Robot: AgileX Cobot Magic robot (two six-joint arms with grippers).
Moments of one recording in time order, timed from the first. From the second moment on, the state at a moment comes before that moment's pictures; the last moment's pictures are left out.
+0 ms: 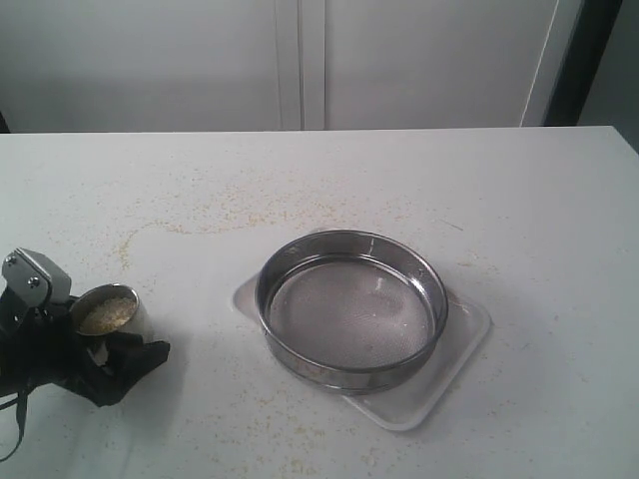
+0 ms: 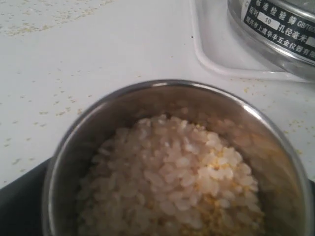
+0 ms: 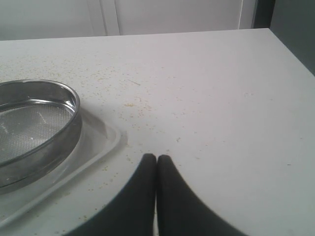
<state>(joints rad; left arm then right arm) 0.01 1.91 -0.38 0.87 -1.03 -0.20 0.09 0.00 0.00 0.00 0.36 0.11</state>
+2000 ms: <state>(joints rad) 0.00 1.62 -0.40 0.87 -0.96 -0.45 0.09 0.00 0.00 0.00 0.36 0.11</state>
